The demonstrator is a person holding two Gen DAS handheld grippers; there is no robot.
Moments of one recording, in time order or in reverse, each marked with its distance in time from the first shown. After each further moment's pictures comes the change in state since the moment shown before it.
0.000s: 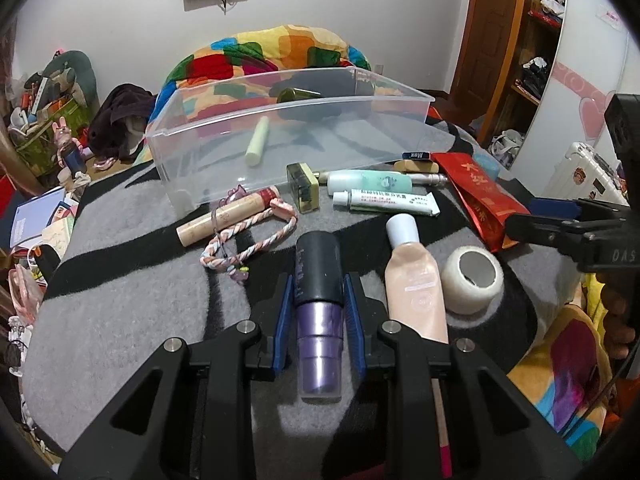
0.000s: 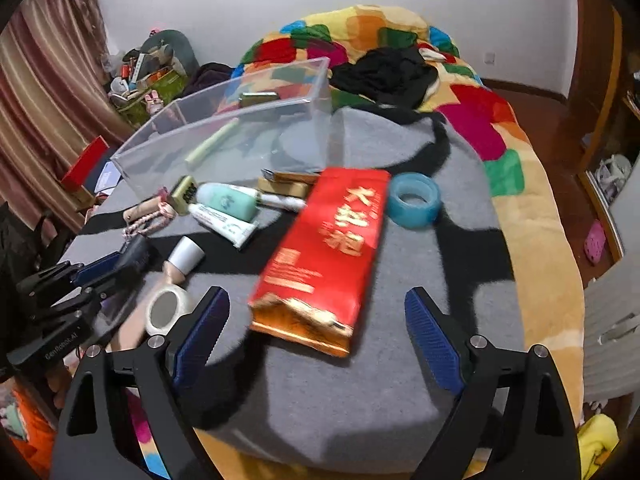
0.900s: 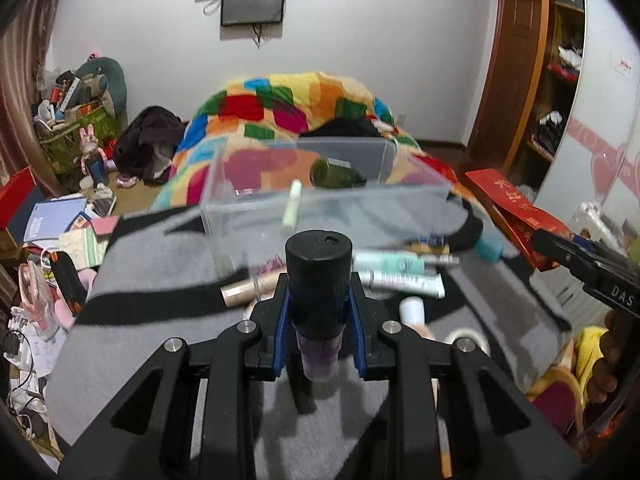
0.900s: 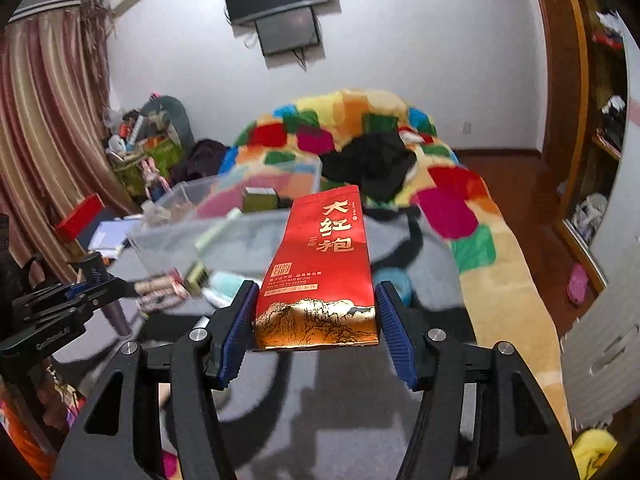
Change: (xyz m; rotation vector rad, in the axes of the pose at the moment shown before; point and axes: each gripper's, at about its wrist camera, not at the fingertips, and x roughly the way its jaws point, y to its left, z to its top) left arm -0.041 0.024 0.033 -0.110 -0.172 0.037; right arm -0.057 0.010 0.016 0.004 -0.316 -0.051
